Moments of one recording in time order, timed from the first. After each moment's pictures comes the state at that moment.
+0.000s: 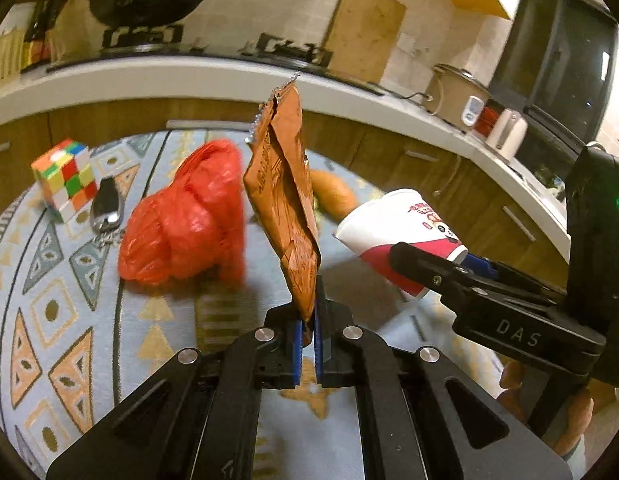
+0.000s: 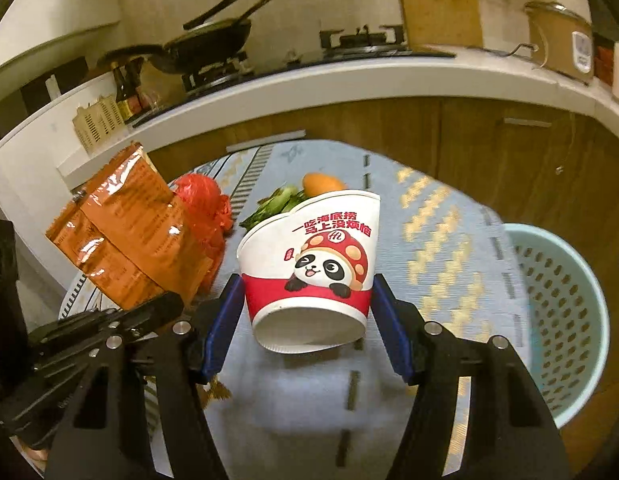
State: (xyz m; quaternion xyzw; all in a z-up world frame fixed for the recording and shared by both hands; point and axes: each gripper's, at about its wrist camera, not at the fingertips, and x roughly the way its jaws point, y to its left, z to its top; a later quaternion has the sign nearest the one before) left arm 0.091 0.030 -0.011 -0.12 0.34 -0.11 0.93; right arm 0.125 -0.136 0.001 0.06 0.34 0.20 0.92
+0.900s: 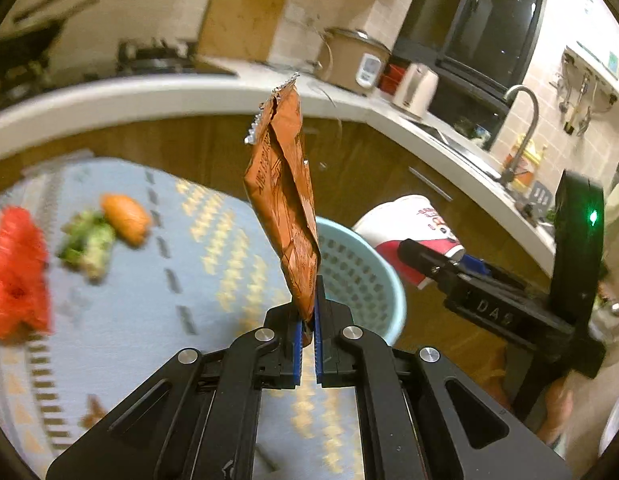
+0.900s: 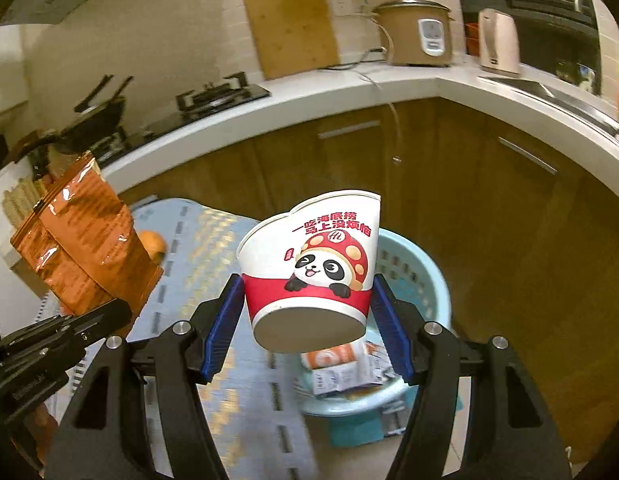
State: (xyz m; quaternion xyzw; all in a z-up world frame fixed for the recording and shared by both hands) left arm 0.115 -0.122 0.011 -0.08 0.36 -0.26 0.89; right arm 0.086 -0.319 0.010 0.12 0.31 0.02 0.94
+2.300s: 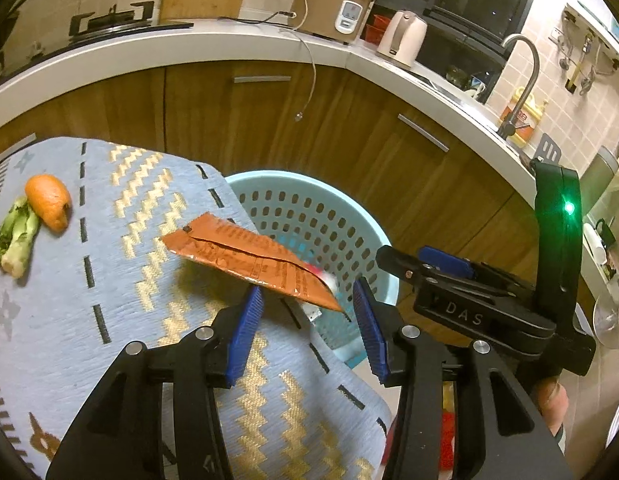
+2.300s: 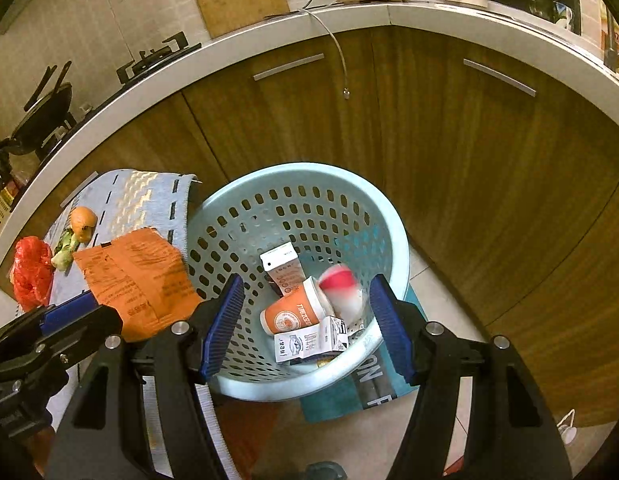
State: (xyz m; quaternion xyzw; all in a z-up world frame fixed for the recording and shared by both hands) left arm 0.140 -0.182 -0.027 -0.03 0.41 -0.28 0.87; right arm 0.110 -0.362 -0.053 0.16 0.39 -0.01 0.90
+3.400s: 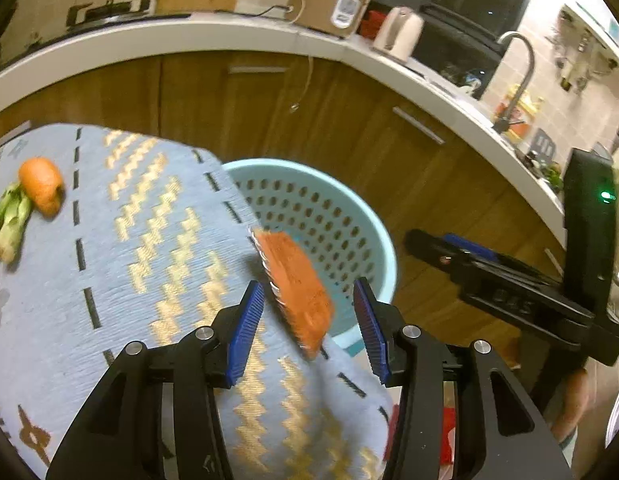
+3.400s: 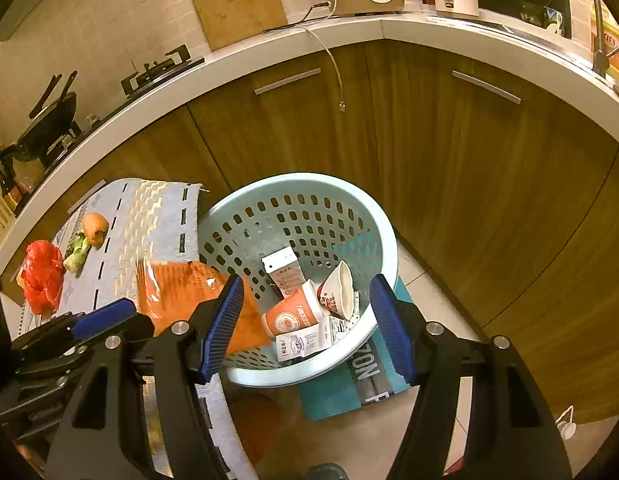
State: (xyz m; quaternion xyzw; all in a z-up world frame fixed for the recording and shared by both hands) left arm 0.136 -0.177 -0.035 -0.03 0.42 -0.30 0.86; right arm 0.088 -0.366 -0.037 0.16 0.38 -0.02 0.91
